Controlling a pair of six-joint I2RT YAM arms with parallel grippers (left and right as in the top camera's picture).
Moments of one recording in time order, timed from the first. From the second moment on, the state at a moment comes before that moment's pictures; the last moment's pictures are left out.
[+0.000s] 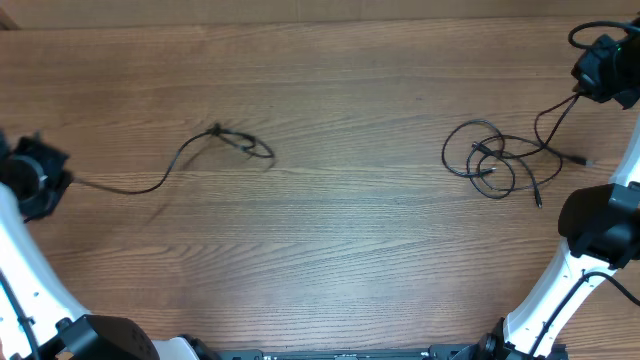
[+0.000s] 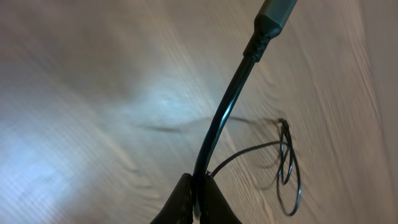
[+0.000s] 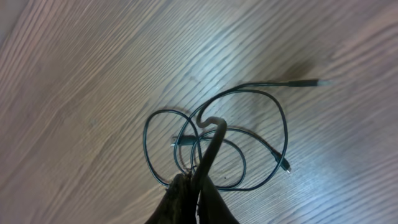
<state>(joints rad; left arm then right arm) 0.63 1.56 1.61 -1.25 0.23 -0.50 -0.37 2.22 2.54 -1.64 -0.11 0.37</state>
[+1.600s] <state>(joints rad) -0.07 2.09 1.48 -1.12 0.25 -0.41 0.22 2.22 2.08 -1.13 -0.33 0.14</state>
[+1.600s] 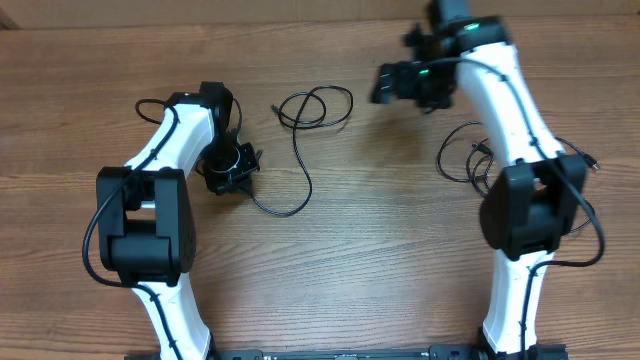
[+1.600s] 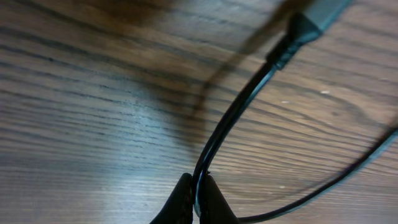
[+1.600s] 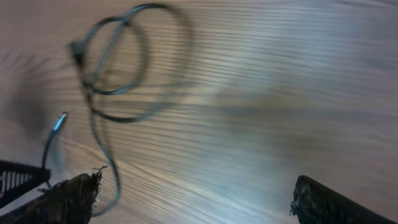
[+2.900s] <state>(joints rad) -0.07 2.10 1.45 -1.12 0.13 -0.37 0.57 2.34 1.73 -0.39 -0.14 0.11</state>
